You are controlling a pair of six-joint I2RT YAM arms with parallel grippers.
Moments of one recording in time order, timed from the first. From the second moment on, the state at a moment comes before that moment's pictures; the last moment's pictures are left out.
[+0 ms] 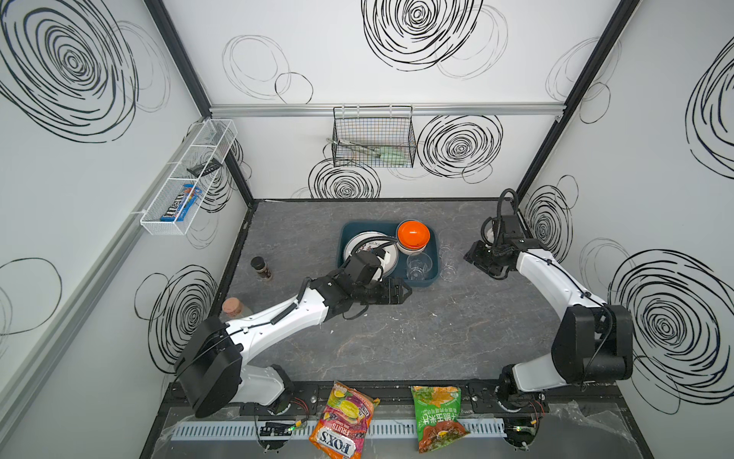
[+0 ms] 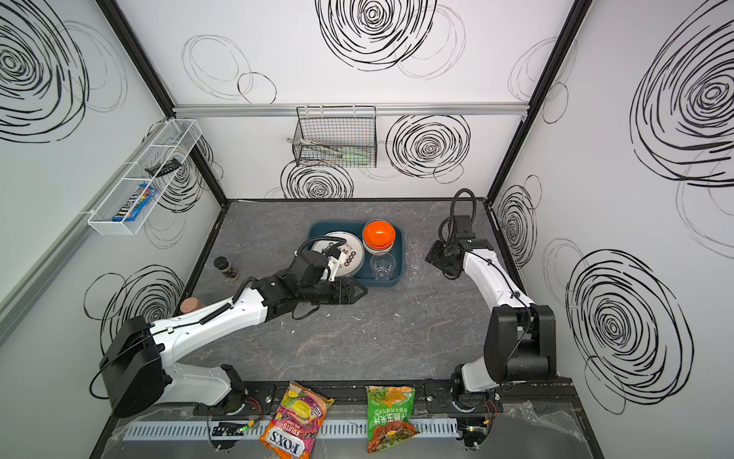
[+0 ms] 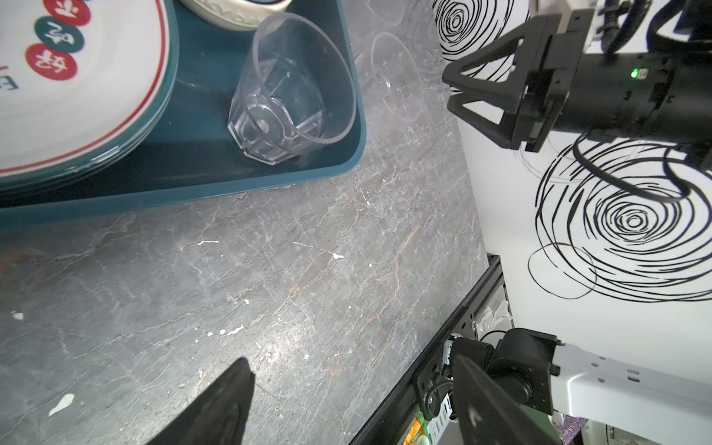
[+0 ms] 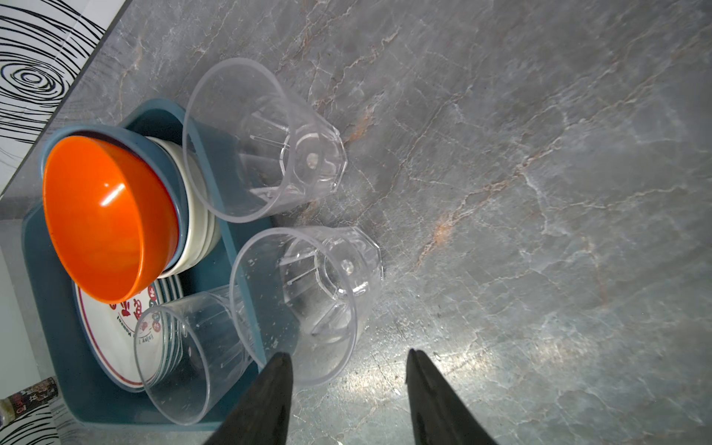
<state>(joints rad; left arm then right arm) -0.79 1.37 0.93 -0.25 0.30 -0.77 0.08 1.49 1.09 -0.65 -0.18 0.57</state>
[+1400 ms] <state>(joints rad) -0.79 1.37 0.87 -0.23 0.29 -0.76 0.06 1.61 1.02 -0.60 -0.17 0.59</state>
